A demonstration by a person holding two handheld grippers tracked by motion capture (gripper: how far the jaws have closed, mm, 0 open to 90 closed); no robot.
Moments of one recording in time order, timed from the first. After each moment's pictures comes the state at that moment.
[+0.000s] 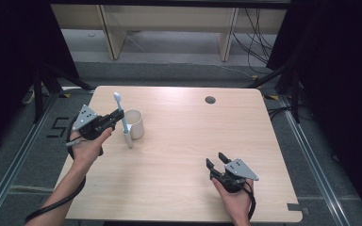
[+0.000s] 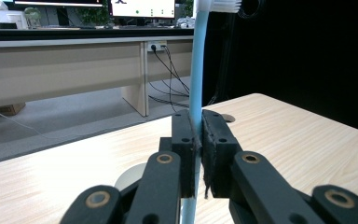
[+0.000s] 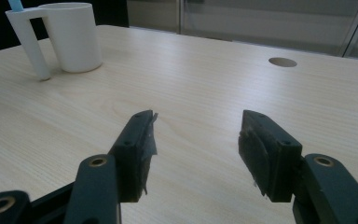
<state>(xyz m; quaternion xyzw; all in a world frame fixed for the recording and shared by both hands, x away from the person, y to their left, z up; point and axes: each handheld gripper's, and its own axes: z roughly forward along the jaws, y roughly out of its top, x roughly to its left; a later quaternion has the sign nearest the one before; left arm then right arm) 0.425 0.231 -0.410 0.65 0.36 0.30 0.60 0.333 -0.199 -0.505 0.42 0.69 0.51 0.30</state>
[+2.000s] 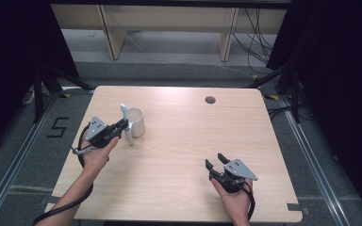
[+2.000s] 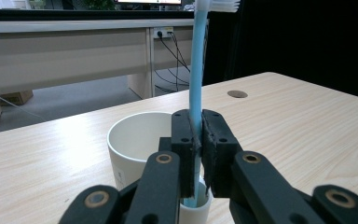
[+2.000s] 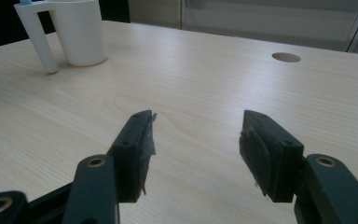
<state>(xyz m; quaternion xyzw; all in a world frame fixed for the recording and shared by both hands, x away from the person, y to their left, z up) 0.433 0.225 -0.464 0.66 0.37 0.30 0.58 0.330 -0.197 -0.507 0.43 0.69 0.50 0.28</state>
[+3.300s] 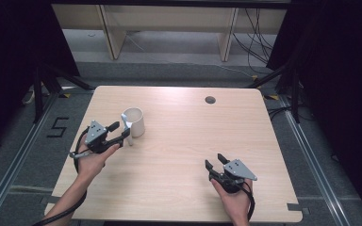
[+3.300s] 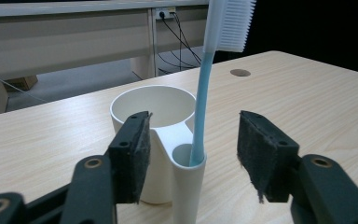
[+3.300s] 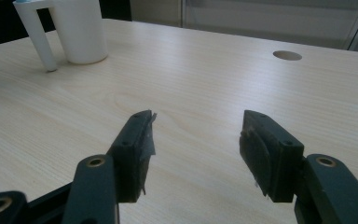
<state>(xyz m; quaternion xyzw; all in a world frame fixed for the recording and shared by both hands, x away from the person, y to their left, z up) 0.418 0.229 -0.468 0.68 0.38 0.29 0.55 0.332 -0.197 -0.508 0.42 0.70 0.50 0.29</state>
